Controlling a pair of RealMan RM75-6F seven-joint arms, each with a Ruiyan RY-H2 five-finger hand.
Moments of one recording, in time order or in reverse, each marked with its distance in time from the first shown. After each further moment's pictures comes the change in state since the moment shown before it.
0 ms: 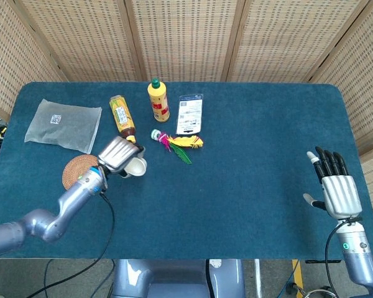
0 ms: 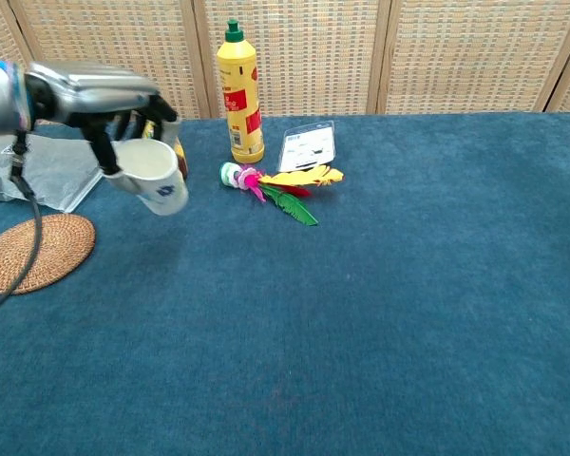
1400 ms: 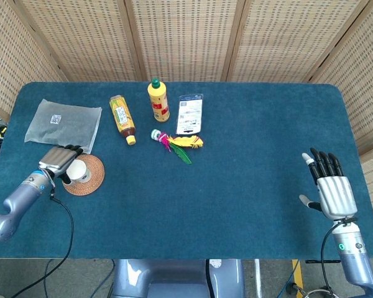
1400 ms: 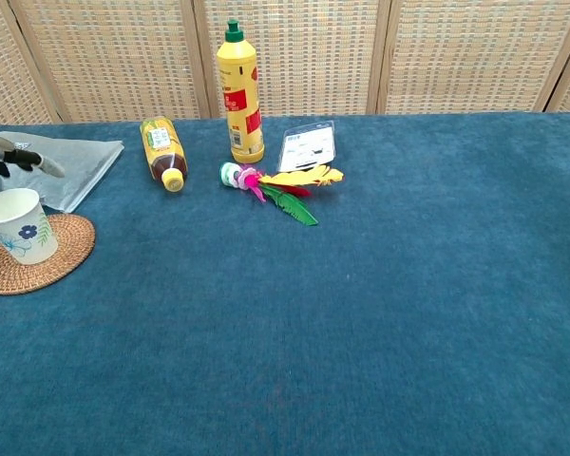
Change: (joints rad) left arm 0.102 0.110 0.131 0.200 -0.023 -0.228 -0.330; right arm -0.010 -0.008 0.019 -0.014 -0.015 -0.023 -0.019
